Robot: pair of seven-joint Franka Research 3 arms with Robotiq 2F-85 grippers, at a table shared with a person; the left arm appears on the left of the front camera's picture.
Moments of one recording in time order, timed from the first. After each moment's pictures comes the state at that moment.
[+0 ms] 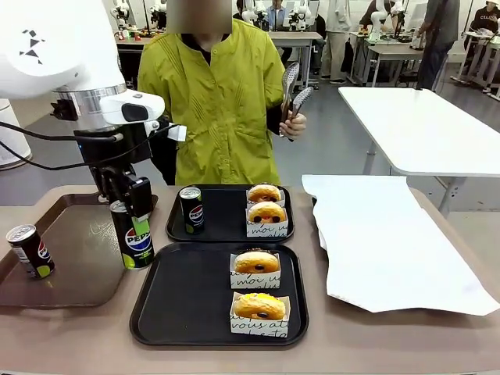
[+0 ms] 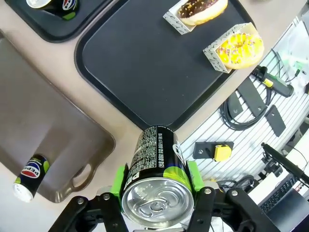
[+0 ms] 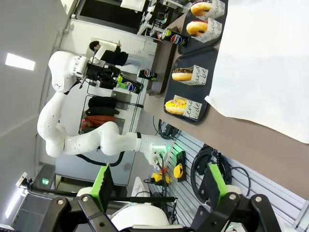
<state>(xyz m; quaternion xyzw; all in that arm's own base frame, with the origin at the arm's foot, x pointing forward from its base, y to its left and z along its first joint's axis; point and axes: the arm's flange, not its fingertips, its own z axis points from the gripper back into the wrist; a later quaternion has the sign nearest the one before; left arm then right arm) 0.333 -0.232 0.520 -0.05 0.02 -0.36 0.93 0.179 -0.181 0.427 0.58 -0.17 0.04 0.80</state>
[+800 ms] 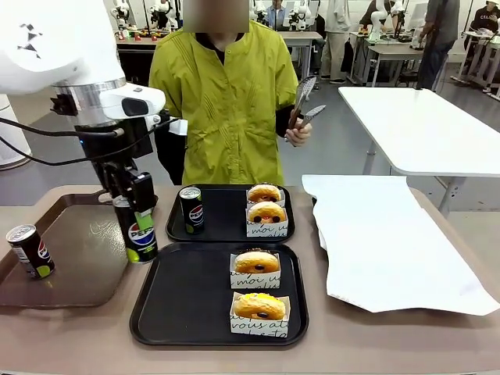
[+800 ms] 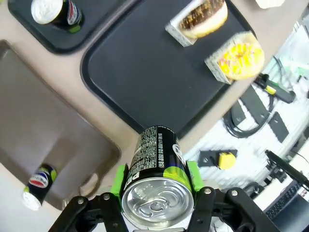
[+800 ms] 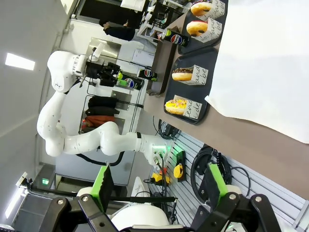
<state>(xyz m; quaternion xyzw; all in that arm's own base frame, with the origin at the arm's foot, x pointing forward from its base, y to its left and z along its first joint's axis) 0.340 -0.242 0.519 -0.05 -0.01 -0.37 0.93 0.179 -0.181 0.427 0.58 -0.17 0.04 0.80</state>
